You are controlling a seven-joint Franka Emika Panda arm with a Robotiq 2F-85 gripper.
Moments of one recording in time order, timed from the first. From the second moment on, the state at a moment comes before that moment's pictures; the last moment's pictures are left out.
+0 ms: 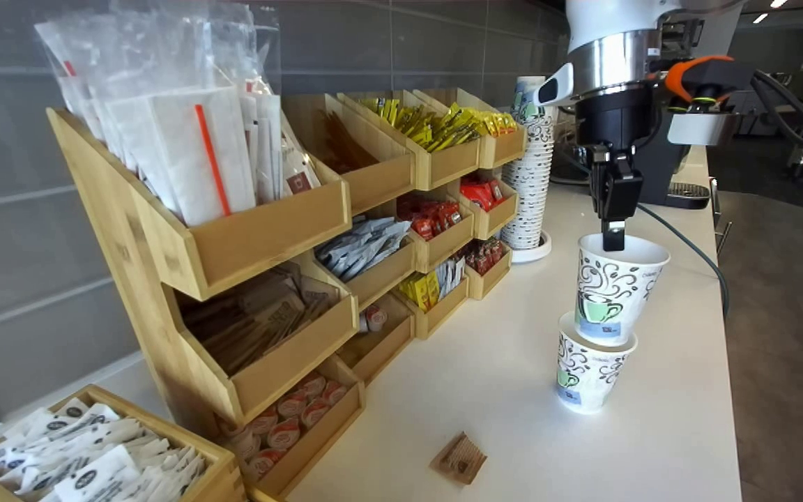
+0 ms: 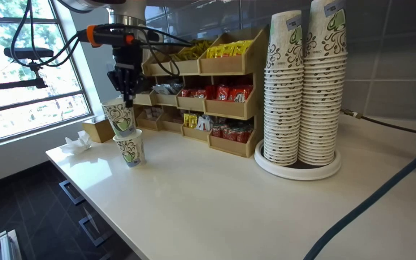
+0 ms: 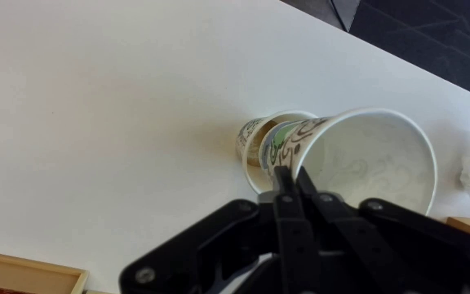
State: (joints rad) arm 0.05 -0.14 -0.05 -2.08 0.09 1.73 -0.38
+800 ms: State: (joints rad) arm 0.05 -0.14 -0.03 -2.09 0.09 1.73 -0.38
